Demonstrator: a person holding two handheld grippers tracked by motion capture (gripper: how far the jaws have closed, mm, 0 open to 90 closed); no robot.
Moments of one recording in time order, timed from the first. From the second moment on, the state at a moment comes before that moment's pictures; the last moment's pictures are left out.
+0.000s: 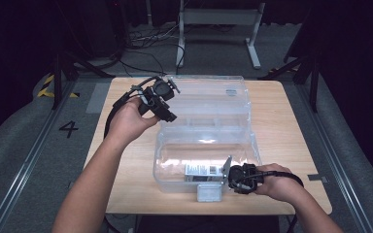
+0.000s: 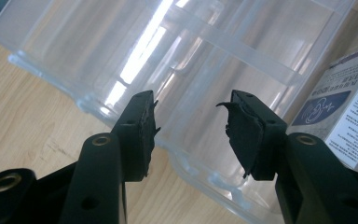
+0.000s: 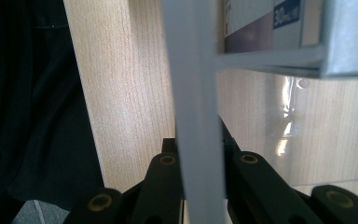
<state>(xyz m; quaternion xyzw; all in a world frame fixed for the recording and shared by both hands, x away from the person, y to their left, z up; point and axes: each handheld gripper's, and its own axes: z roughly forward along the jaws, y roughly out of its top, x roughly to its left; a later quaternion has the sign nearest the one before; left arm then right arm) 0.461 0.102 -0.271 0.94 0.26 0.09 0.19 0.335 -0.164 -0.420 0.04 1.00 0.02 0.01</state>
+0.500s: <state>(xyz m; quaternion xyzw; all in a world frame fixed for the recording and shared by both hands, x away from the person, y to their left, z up) 0.483 0.064 -0.270 0.96 0.22 0.09 0.18 0.335 -0.164 -0.421 0.05 1.00 0.02 0.01</state>
